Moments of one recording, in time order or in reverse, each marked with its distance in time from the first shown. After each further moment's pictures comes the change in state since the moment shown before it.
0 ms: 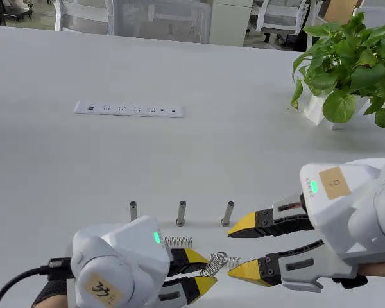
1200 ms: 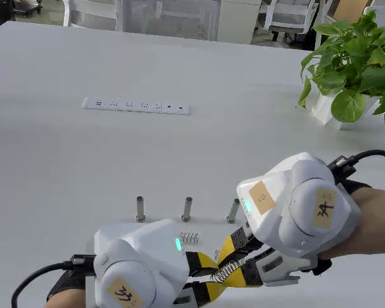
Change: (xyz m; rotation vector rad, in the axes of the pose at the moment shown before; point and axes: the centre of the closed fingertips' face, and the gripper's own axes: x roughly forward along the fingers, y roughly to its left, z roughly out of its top) left arm 0.006 -0.013 -0.004 0.055 0.029 -0.034; right arm 0.030 0.016 -0.012 -0.128 0.173 0.187
